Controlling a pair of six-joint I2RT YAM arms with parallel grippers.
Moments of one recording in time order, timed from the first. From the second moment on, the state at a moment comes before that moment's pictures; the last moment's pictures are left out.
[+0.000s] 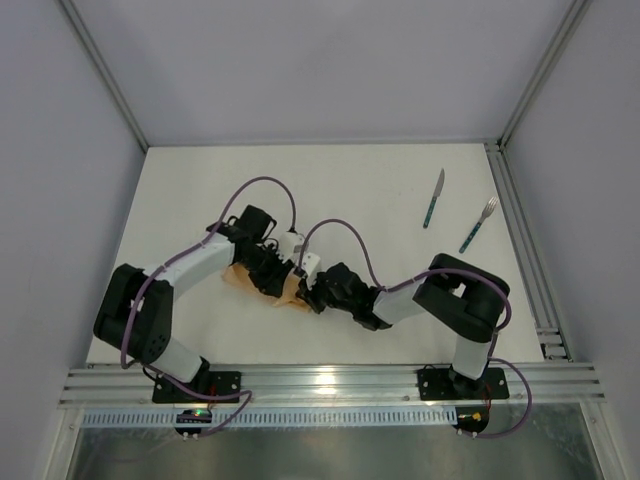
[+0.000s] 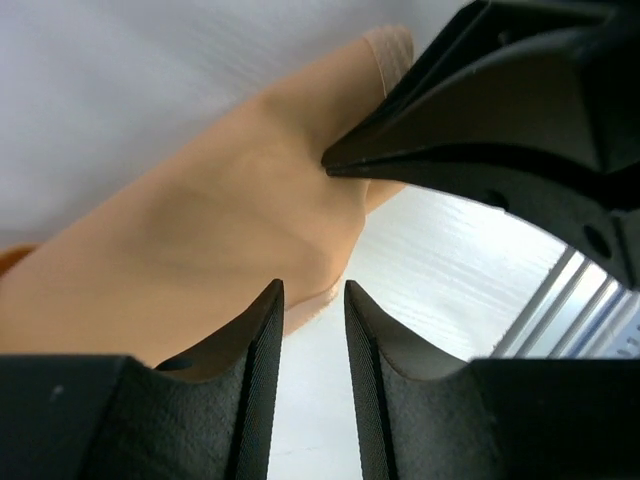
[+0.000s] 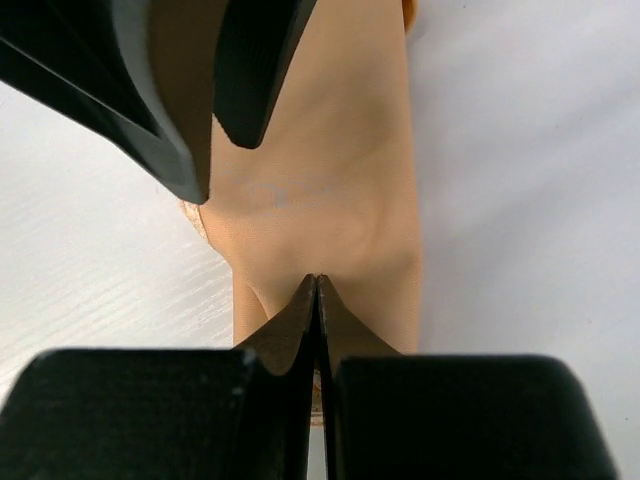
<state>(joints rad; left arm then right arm) -0.46 1.55 0.96 -0.72 0.49 0.45 1.00 1.82 0.64 0.76 -0.07 0.02</state>
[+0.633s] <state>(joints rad) -0.55 1.61 0.90 -0.55 0.35 0.41 1.00 1.79 0.57 0.82 -0.09 0.16</state>
